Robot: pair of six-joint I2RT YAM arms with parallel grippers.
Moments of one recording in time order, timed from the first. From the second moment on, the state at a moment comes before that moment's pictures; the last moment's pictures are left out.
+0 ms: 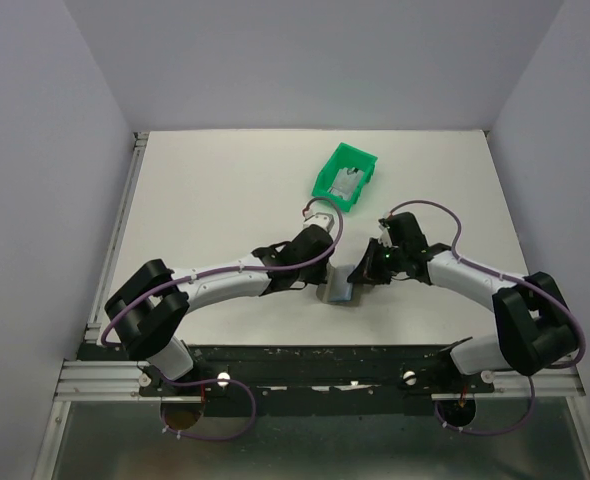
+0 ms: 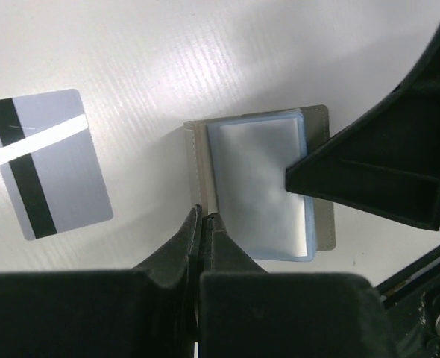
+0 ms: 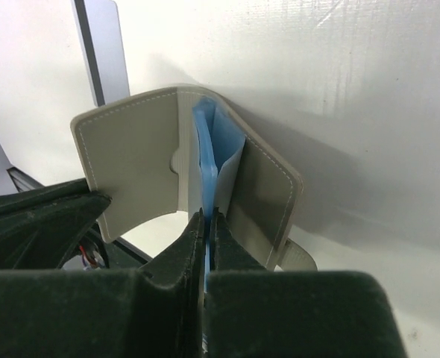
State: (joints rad) left arm -0.96 1.58 0.96 -0.16 -0.14 -0.63; right arm 0.43 1.40 0.66 -0.19 -0.40 0.75
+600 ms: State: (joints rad) left arm -0.95 1.58 0.93 -0.17 -0.18 -0.65; right arm 0.43 1.47 0.65 -0.18 -0.41 0.73
